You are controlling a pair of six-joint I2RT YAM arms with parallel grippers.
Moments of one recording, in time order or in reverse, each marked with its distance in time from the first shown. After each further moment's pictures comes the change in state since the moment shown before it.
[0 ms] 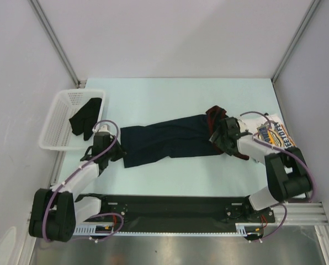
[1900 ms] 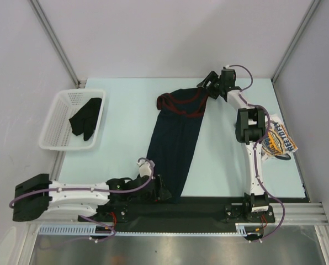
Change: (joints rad) left arm -1.155 -0.087 -0.130 0.016 -0.287 -0.668; right arm -0.227 1.164 1.486 0.111 -0.562 -0.147
